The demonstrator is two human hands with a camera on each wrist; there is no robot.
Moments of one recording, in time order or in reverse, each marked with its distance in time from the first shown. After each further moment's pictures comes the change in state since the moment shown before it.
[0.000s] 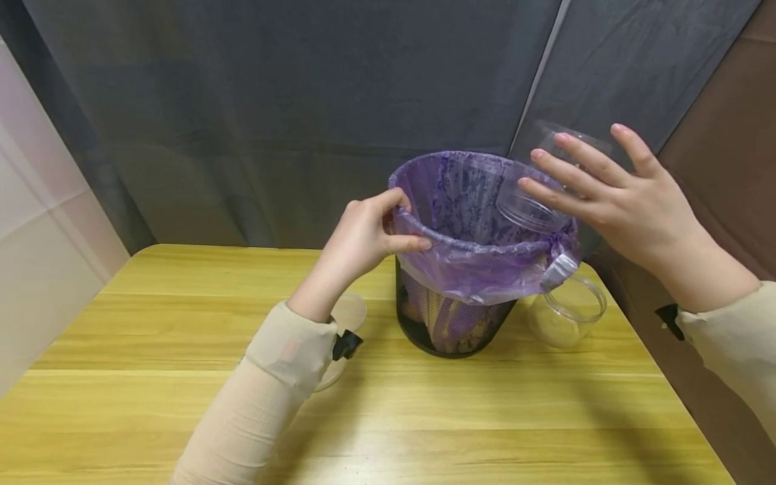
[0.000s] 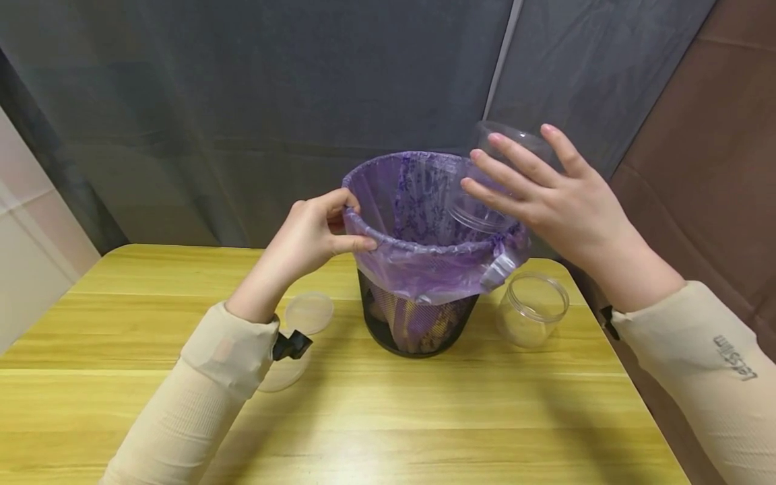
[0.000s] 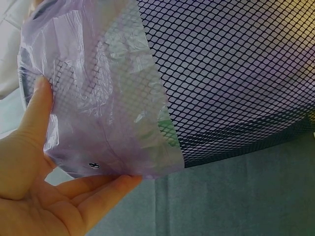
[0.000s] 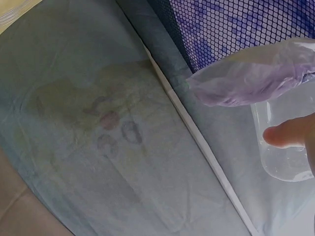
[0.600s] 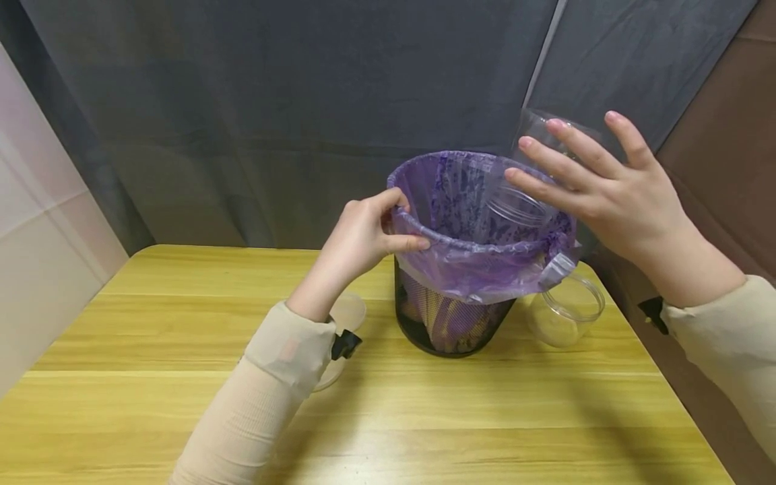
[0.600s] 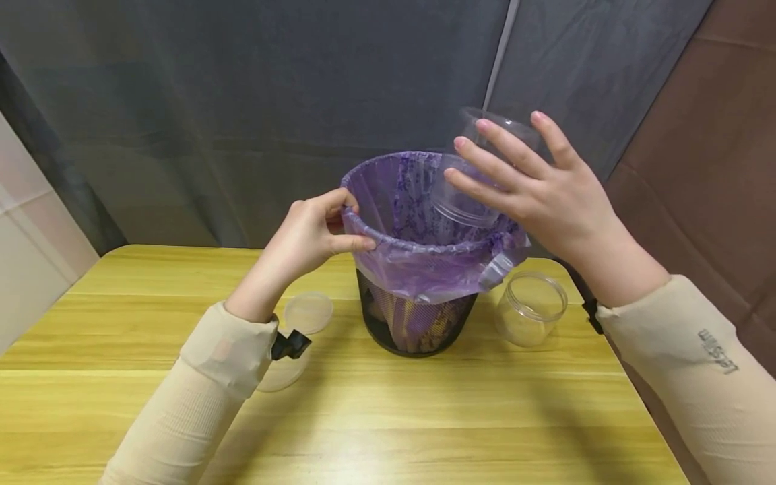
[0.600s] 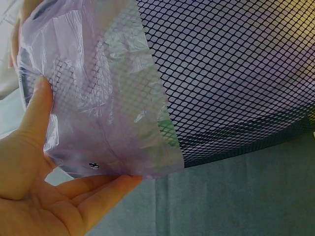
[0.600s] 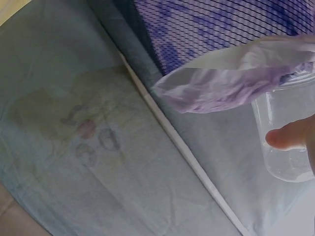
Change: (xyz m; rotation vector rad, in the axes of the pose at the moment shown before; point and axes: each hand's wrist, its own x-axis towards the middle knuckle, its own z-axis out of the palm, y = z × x) left_hand 0.000 0.001 0.000 0.015 0.000 0.000; right_hand 0.019 -0.004 -0.001 -0.069 0.140 0.033
